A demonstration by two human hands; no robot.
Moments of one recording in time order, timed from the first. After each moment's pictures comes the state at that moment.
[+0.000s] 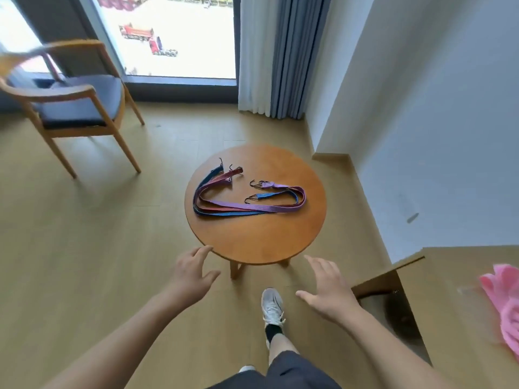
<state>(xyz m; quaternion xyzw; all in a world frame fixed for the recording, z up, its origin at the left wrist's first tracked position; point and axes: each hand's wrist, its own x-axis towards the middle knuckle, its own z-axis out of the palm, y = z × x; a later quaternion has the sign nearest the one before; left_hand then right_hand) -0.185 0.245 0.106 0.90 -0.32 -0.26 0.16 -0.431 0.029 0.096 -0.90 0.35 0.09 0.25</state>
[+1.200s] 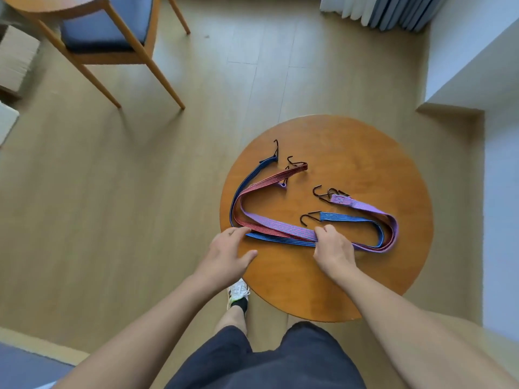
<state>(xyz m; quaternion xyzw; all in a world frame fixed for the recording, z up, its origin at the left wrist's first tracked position) 0.019 0.091 0.039 0.89 -0.21 -0.38 0.14 -0.110 -0.125 -0.057 -0.91 0.30 0.22 0.19</state>
